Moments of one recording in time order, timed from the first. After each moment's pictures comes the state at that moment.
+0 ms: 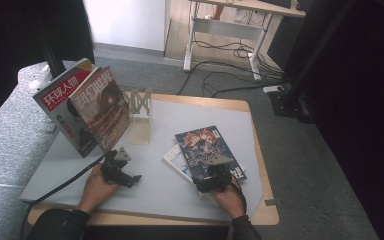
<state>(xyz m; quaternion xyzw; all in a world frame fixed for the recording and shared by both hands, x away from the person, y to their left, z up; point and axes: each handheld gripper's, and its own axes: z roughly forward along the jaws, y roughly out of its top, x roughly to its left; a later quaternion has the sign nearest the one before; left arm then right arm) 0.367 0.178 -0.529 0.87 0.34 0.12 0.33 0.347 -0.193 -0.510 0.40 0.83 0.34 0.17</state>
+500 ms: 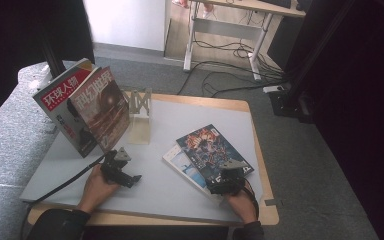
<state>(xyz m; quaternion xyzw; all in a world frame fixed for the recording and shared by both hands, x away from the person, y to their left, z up) 0.367 0.178 -0.529 0.87 0.34 0.12 0.33 0.337 -0.230 -0.511 0.42 0.83 0.33 0.19</state>
